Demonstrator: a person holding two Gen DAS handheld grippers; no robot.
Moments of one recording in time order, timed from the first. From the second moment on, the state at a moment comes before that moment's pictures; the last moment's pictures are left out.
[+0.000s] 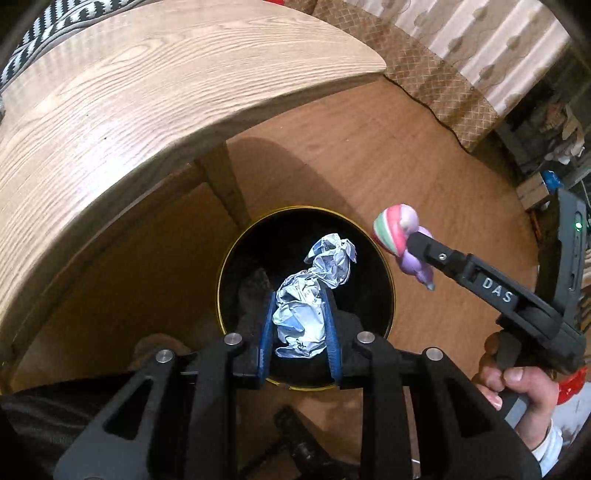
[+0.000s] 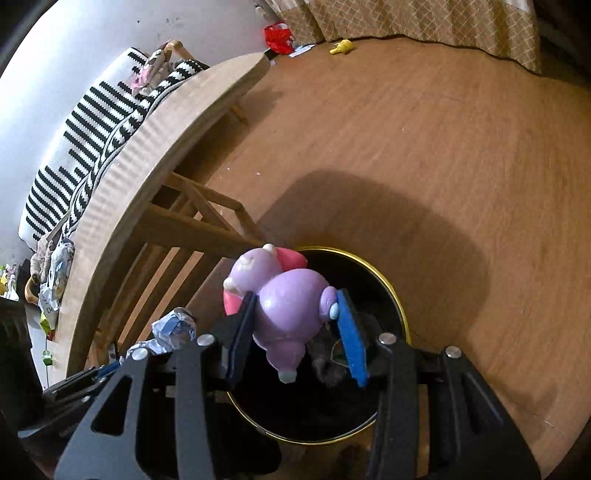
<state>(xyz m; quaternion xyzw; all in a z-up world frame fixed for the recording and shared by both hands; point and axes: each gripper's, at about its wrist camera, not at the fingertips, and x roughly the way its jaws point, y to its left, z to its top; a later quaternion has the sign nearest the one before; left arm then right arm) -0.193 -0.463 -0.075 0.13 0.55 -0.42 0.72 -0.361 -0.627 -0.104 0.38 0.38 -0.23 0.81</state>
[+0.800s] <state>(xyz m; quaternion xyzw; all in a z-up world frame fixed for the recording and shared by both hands) -0.101 -0.198 0.059 0.07 0.36 -0.15 0.92 -0.287 -0.557 0.011 0.22 0.32 -0.30 0.87</state>
